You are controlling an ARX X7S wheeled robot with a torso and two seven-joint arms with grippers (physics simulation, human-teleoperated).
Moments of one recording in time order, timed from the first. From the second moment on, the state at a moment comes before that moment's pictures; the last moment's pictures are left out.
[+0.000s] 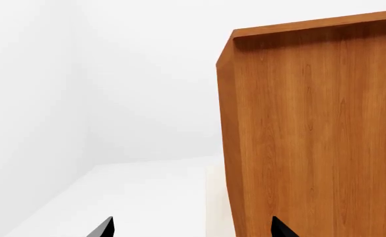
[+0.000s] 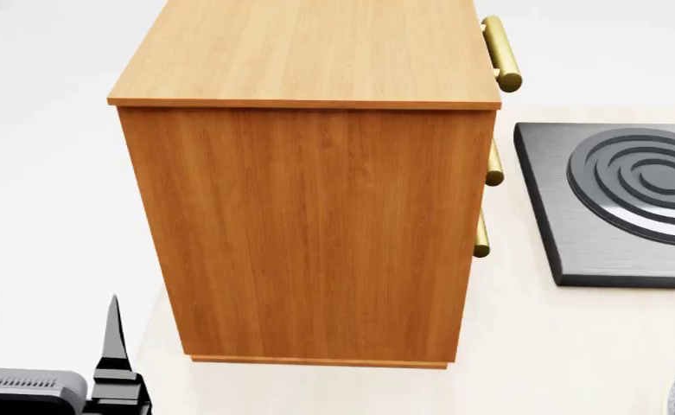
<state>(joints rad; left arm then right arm) -0.15 -0.37 0.35 0.40 -0.23 -0.26 -0.47 0.06 0.64 -0.06 -0.36 0.31 0.89 0.35</state>
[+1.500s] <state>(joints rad) -0.14 -0.38 0.35 0.42 -0.24 -0.26 -0.49 0.06 0.64 -0.07 -0.39 0.34 0.89 0.36</state>
